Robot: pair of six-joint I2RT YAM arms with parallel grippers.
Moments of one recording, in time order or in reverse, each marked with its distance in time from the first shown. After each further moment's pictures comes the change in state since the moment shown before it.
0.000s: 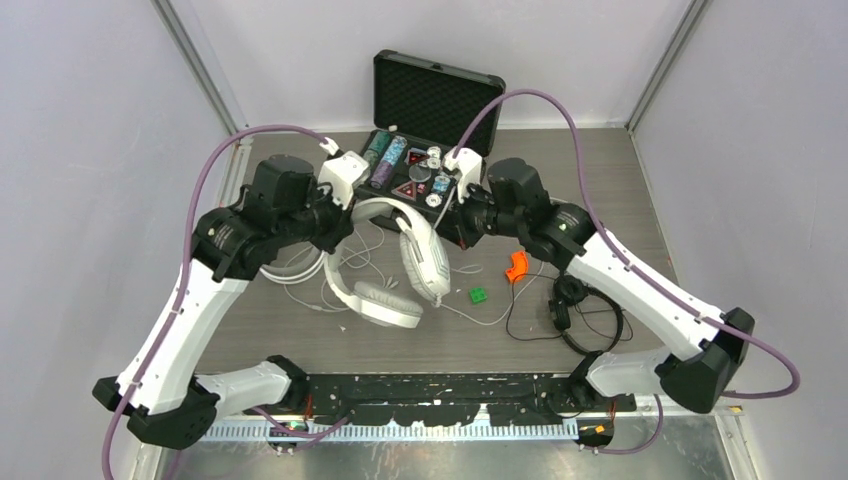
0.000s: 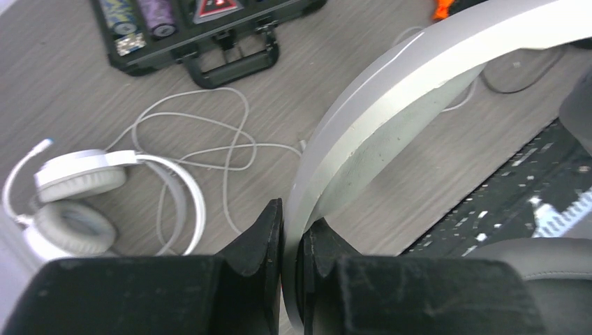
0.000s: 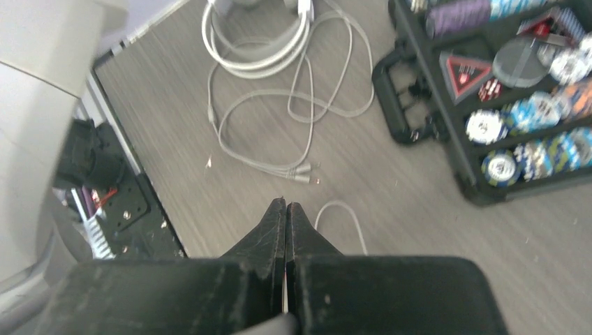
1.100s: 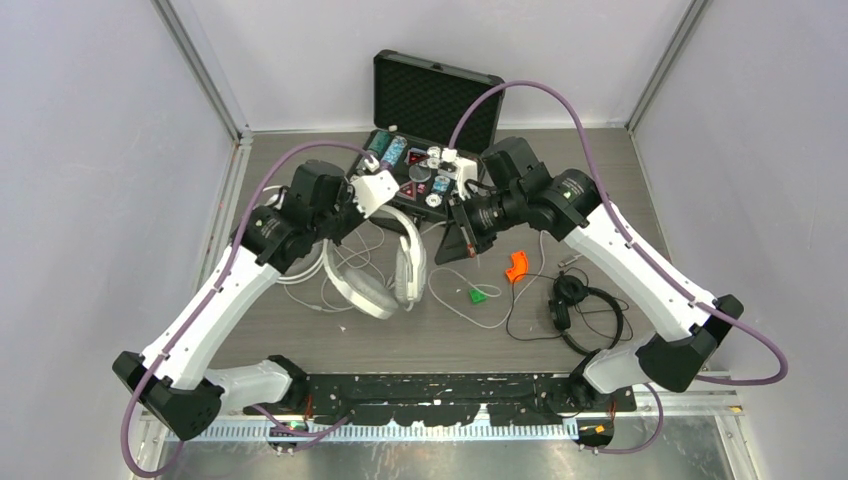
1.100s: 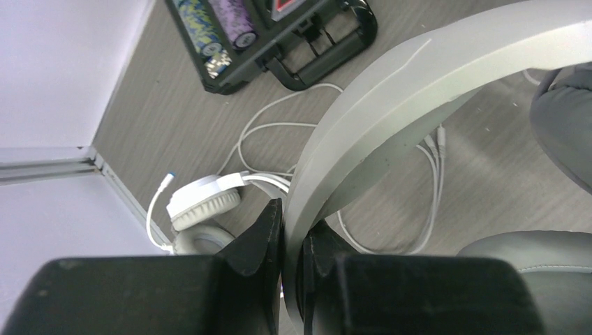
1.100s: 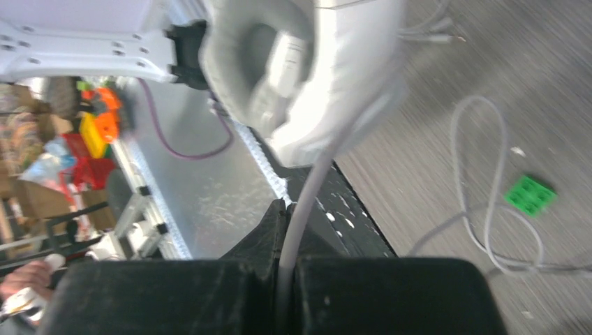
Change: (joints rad) left arm 0.000 0.055 -0.213 0.227 -0.163 0.398; right arm -0.033 0.165 0.357 -0.589 -0.299 0.195
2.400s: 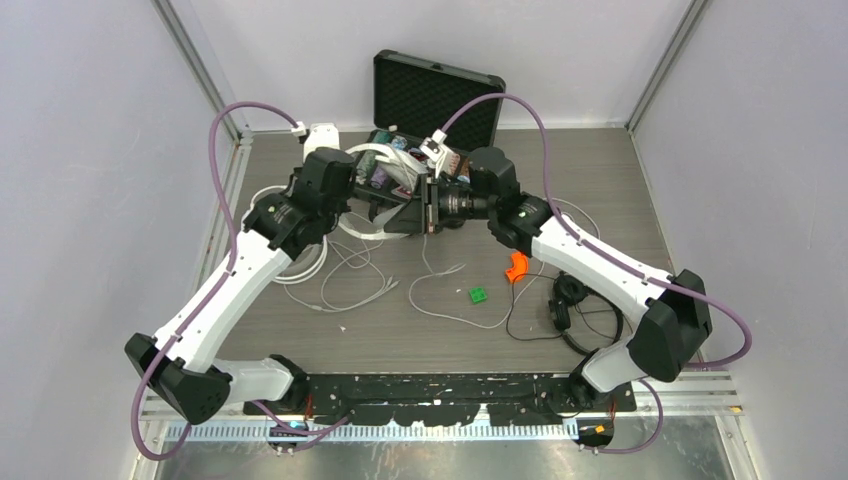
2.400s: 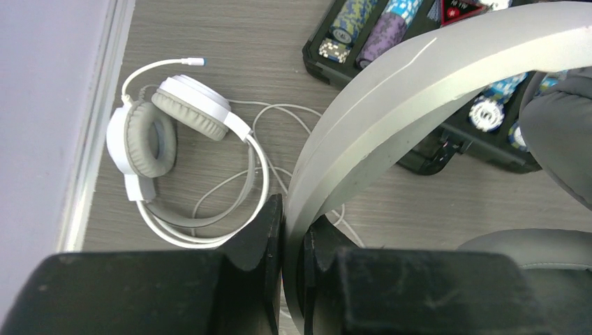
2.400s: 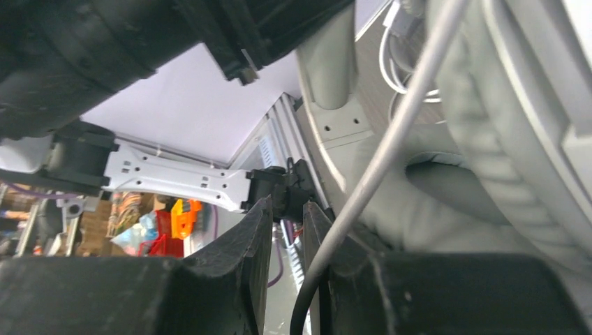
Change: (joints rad) left arm -0.002 0.087 0.055 0.077 -0.546 -0.866; right arm 0.007 0.055 -0.352 1.006 -0.126 0.416
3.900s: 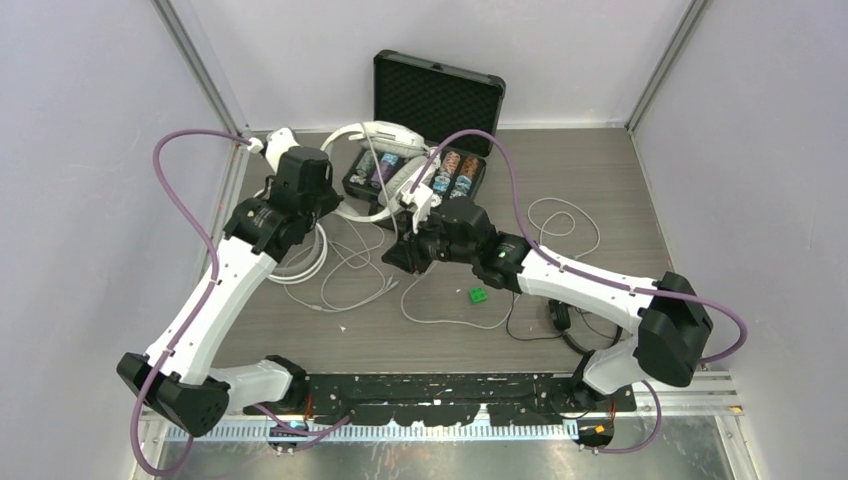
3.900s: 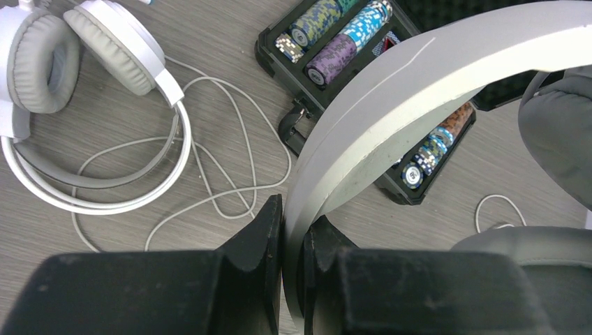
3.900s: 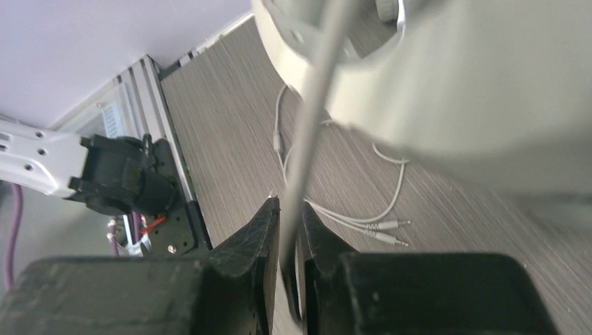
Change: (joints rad) left arm 0.109 -0.058 -0.031 0.010 0.149 -0.429; right arm 0.201 -0.019 -0.183 0.064 0.400 -0.472
